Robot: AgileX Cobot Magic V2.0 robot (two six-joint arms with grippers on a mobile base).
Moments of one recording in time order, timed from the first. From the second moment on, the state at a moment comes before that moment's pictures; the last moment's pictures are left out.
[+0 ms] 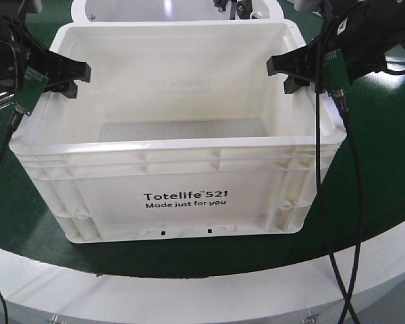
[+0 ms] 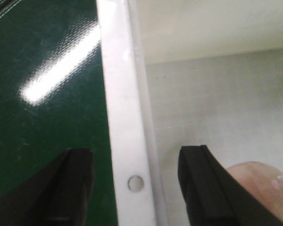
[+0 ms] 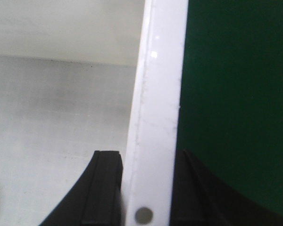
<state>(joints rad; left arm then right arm) -0.26 1.56 -1.42 0.12 0.98 -0.29 0.28 1.68 -1.50 0.06 0.94 0.09</state>
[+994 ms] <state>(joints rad) -0.26 1.56 -1.42 0.10 1.00 -0.29 0.28 1.67 -1.50 0.06 0.95 0.05</state>
